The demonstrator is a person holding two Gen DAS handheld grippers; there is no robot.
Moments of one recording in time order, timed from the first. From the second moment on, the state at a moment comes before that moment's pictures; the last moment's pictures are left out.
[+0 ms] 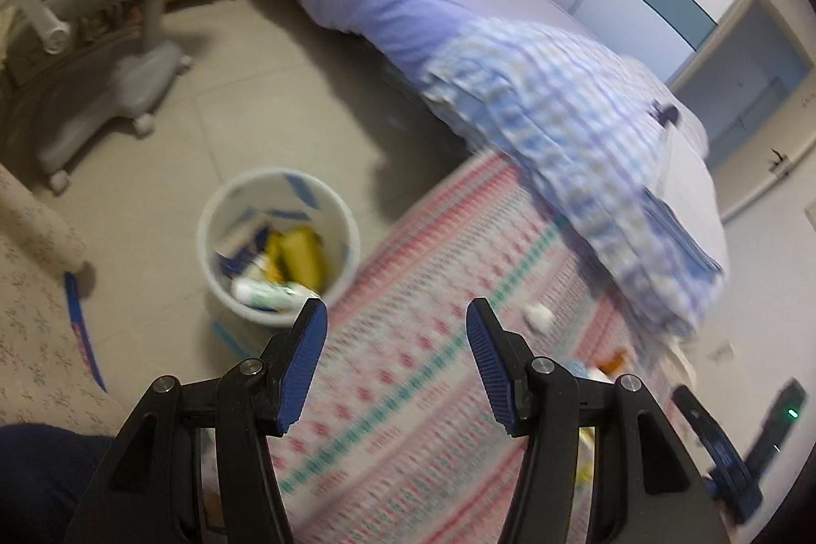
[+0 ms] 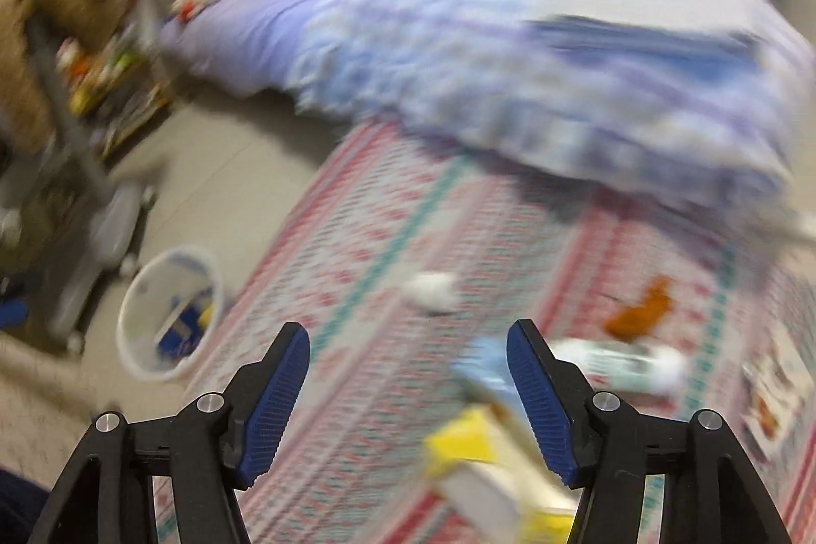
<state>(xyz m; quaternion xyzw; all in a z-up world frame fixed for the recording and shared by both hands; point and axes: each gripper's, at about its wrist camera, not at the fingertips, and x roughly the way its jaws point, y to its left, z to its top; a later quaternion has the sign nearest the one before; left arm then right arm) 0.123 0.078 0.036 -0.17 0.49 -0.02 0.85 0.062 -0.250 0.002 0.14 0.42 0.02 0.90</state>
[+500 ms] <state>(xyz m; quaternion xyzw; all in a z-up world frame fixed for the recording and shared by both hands) 0.176 -0.129 -0.005 0.02 0.54 -0.15 0.83 0.035 -0.440 -0.074 0.31 0.48 -0.17 0.80</state>
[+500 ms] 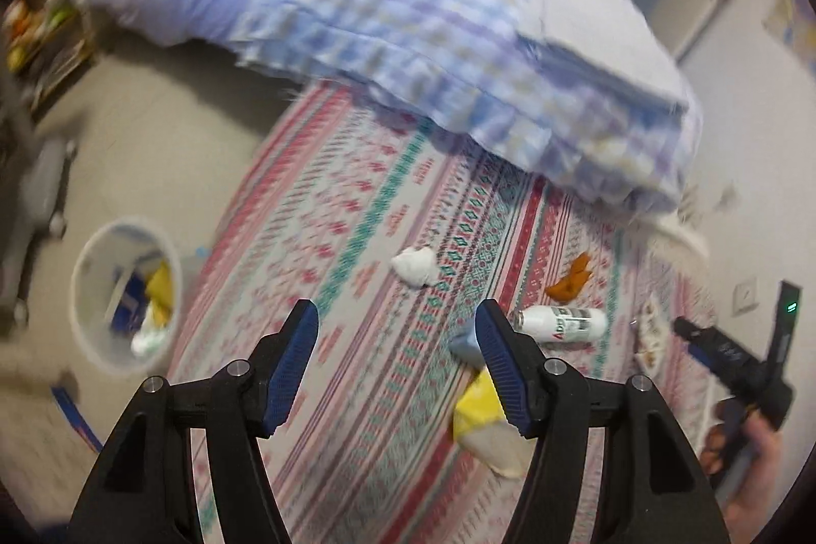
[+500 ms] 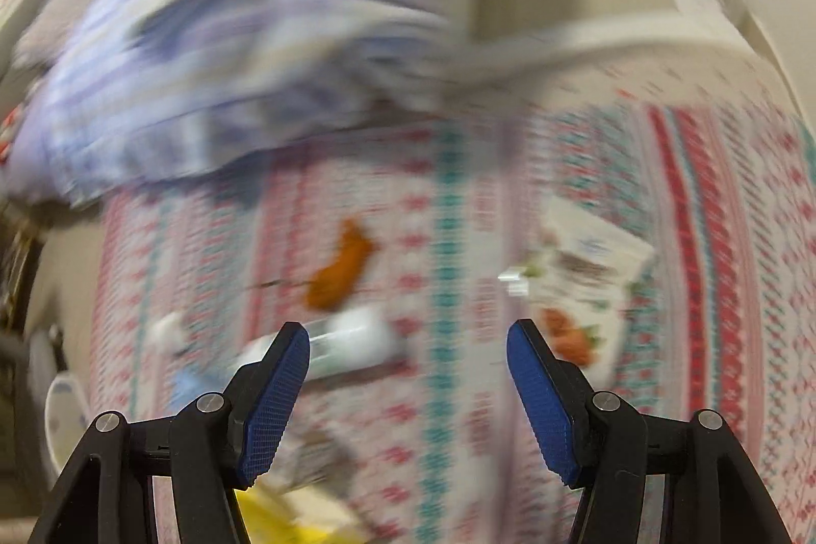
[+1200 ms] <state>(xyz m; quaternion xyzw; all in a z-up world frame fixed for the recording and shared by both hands) 0.262 -0.179 -0.140 0.11 0.58 -0.14 0.79 0.022 -0.515 -0.148 0.42 0.51 -0.22 0.72</state>
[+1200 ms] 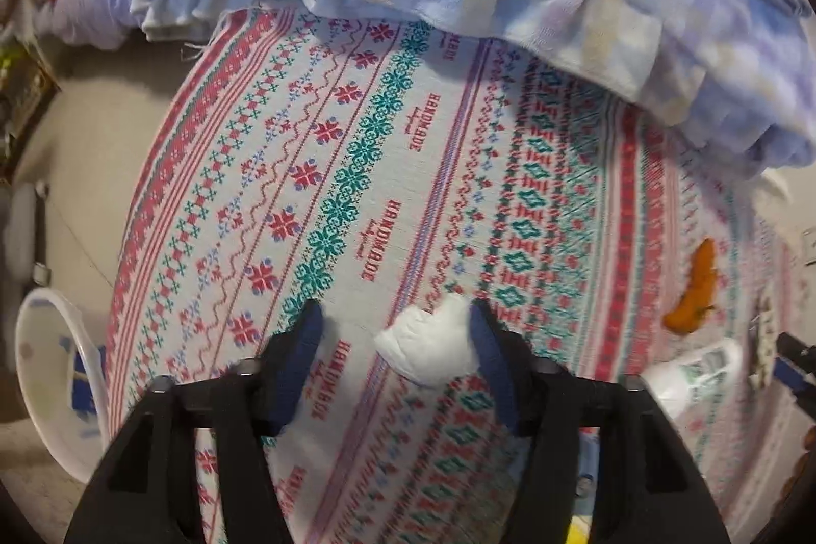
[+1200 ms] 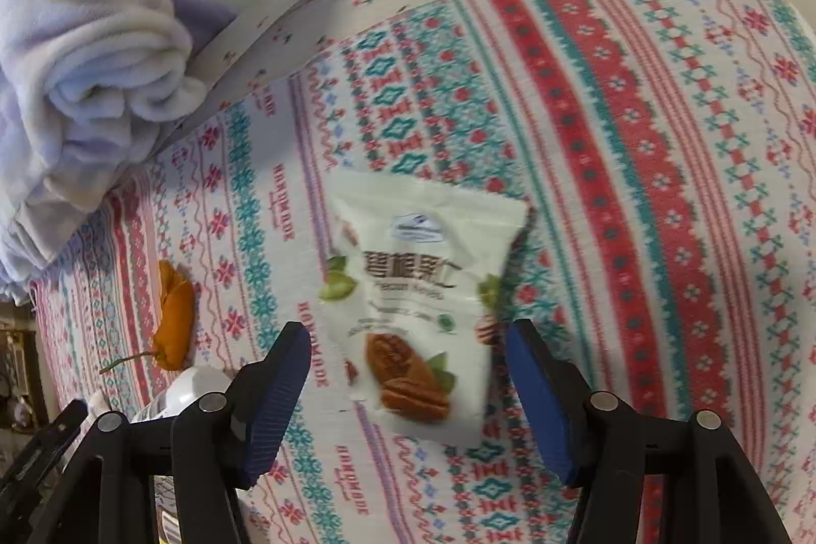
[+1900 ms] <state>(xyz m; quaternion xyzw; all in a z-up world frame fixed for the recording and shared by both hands) 0.220 -0.117 -0.086 0.01 0.61 -0.15 0.78 0.043 -0.499 -0.167 0.38 0.54 -0.21 0.72</state>
